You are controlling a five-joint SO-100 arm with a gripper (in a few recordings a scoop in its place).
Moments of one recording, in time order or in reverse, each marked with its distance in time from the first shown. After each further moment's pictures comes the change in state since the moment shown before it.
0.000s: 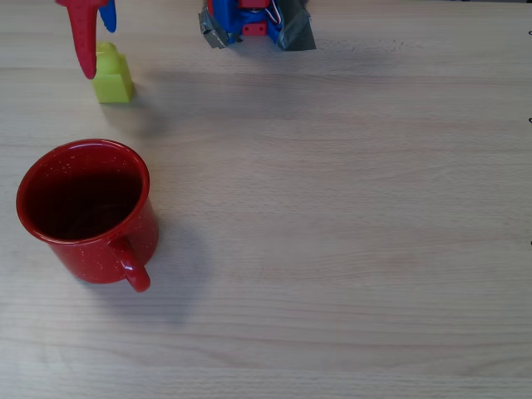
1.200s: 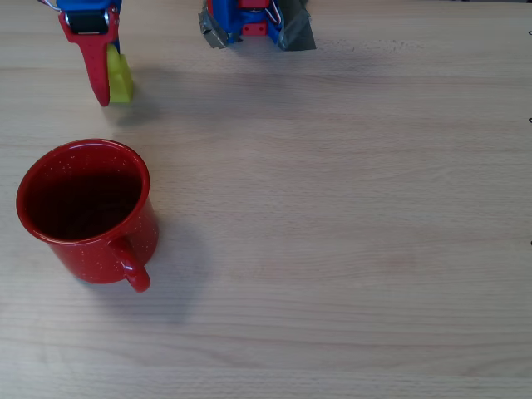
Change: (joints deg) arm 0.0 -6.8 8.1 -17.0 -2.9
